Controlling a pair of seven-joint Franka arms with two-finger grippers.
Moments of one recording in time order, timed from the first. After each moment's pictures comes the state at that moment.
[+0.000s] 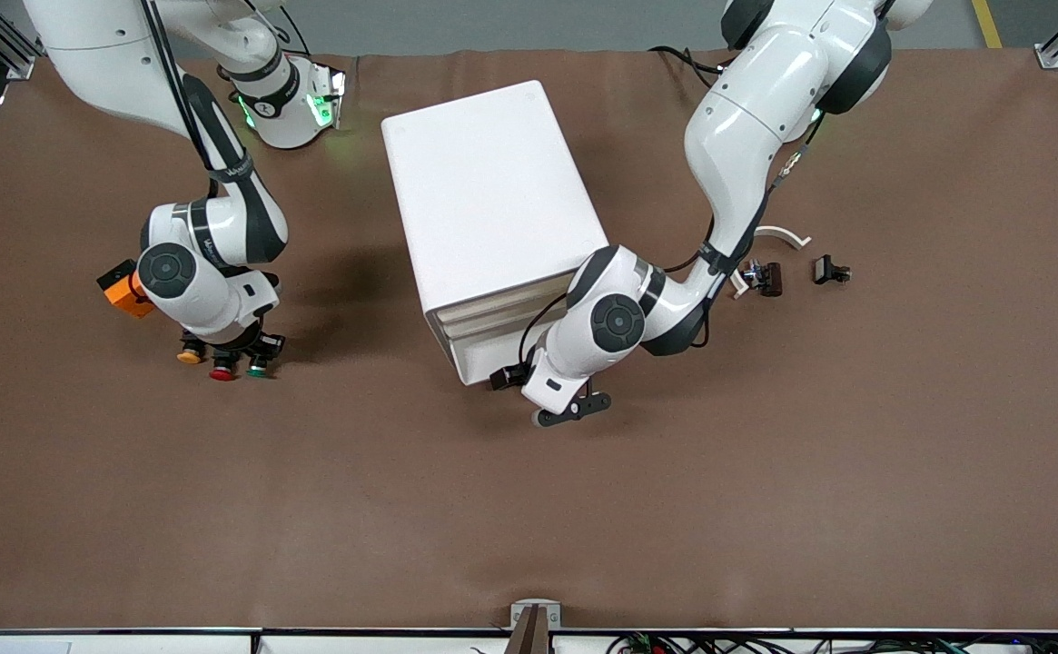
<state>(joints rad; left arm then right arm) -0.53 0.95 -0.20 -1.22 -0.23 2.32 -0.84 0.26 0.36 -0.17 -2.24 -0.12 2.62 -2.79</state>
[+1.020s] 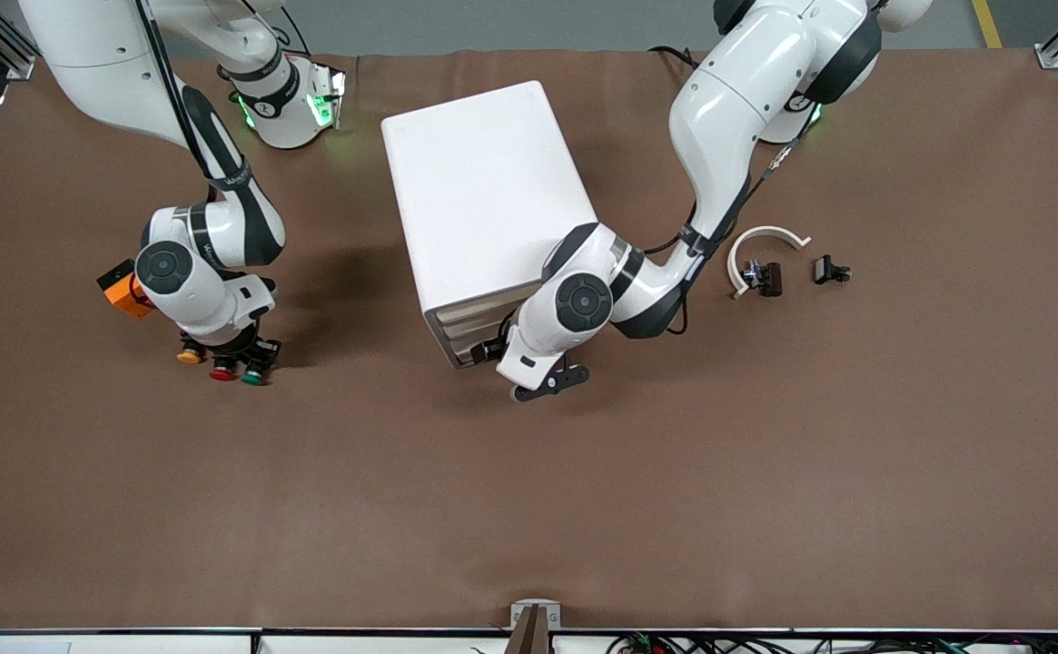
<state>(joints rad) -0.59 0.92 -0.20 -1.21 -0.23 2.23 -0.92 0.23 0.40 -0.17 -2.27 -0.13 2.72 -2.79</state>
